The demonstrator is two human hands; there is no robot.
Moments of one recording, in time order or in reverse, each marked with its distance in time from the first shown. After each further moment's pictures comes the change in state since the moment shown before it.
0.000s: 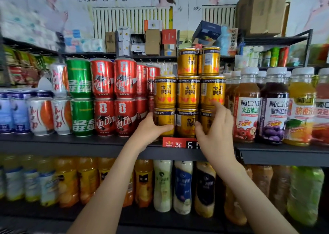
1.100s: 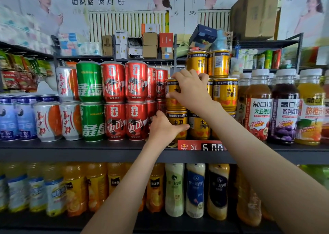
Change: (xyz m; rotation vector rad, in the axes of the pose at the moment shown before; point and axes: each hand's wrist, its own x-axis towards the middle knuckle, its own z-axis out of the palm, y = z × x) left_hand 0.009 0.002 -0.003 0.192 0.130 0.021; right_hand 0.108 -0.072 0.060 -0.478 -0.314 -0.300
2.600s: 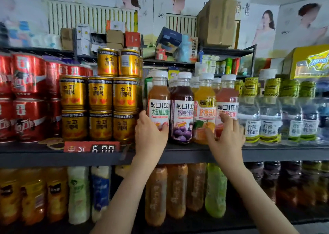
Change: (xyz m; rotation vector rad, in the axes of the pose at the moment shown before) left_hand -0.058 0.137 0.198 0.040 0.291 0.088; right_hand -0.212 0.268 -0.044 0.109 0.289 0.532
